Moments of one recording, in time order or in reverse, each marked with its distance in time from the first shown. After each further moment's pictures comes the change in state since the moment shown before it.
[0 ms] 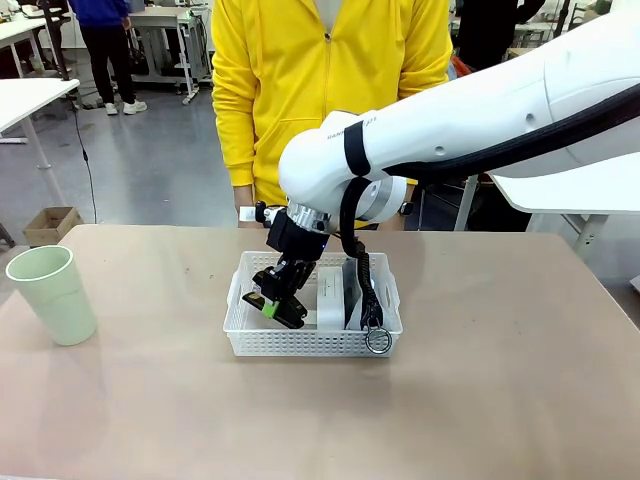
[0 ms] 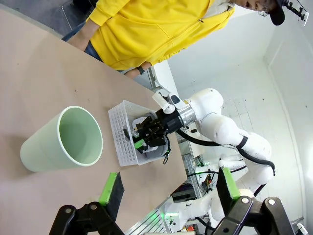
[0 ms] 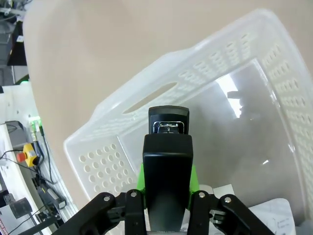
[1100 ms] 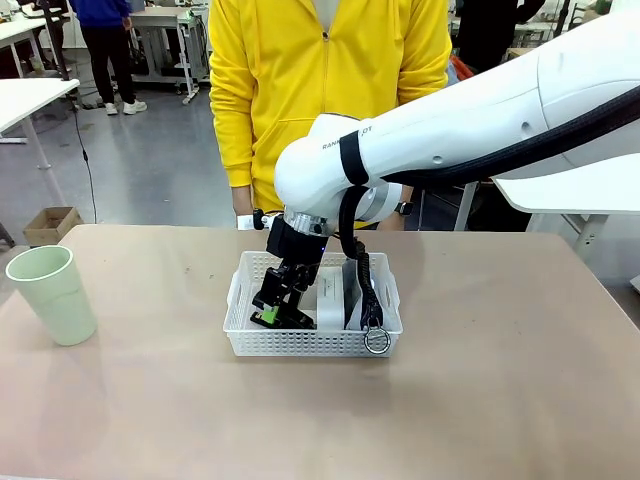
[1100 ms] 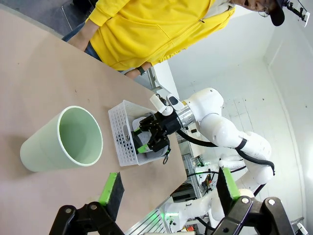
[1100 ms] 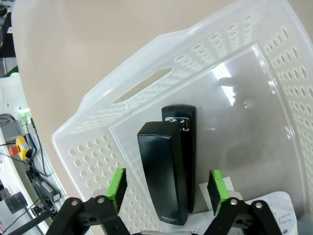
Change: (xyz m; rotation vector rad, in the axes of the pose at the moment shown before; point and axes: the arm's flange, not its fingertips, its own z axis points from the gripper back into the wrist) left arm 0.000 0.000 0.000 0.000 0.000 0.000; right arm 0.000 0.003 -0.003 -0.043 0.063 0.005
